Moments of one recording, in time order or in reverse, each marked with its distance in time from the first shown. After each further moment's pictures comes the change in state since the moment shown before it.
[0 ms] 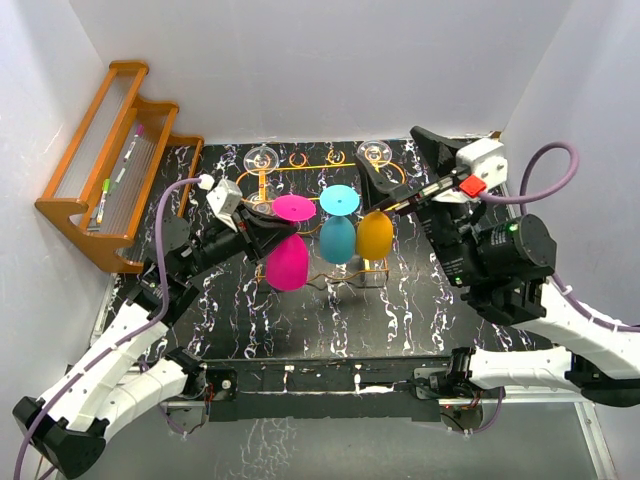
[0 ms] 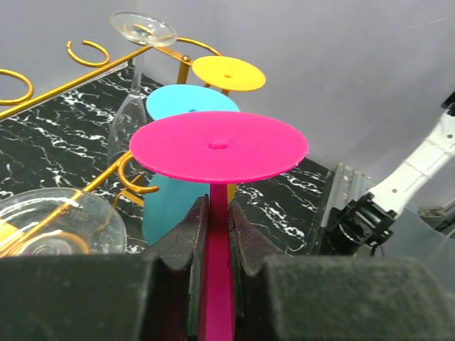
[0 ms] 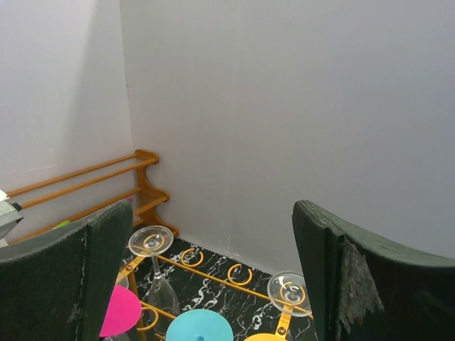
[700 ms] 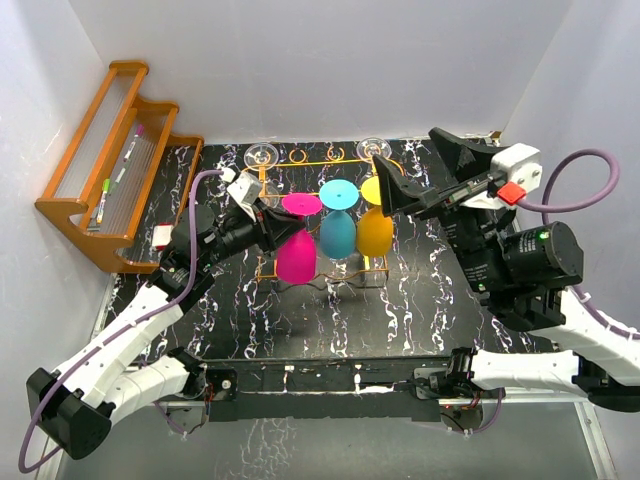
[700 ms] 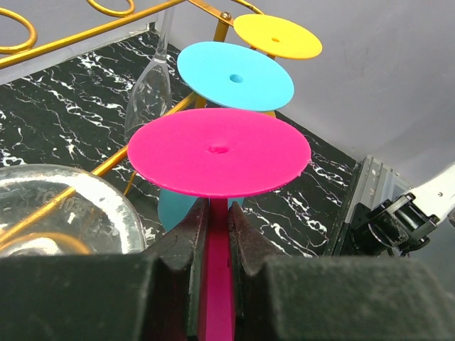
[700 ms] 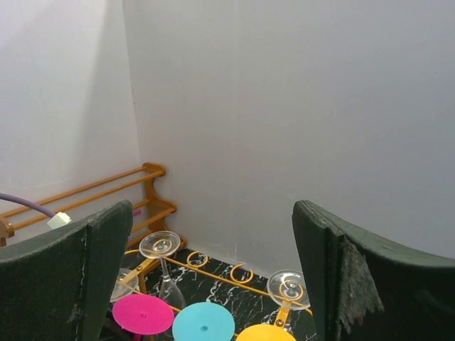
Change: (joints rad) left arm -0.010 0.138 -0.005 0.011 -0.082 0.035; right arm 0.000 -0.079 -0.023 -0.011 -0.016 0.029
